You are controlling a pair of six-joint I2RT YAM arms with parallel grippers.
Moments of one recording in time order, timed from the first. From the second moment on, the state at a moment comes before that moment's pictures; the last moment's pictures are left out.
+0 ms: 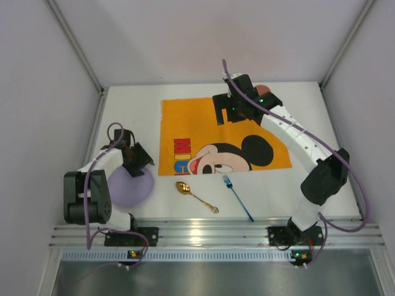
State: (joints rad) left arm 0.05 1.44 0.75 -0.49 0.14 -0.69; right arm 0.61 1.74 1.76 -0.80 0.16 0.25
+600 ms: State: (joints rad) left arm 0.05 1.55 0.83 -0.48 0.33 -0.56; right arm 0.60 1.60 1.63 -0.81 0.22 0.26
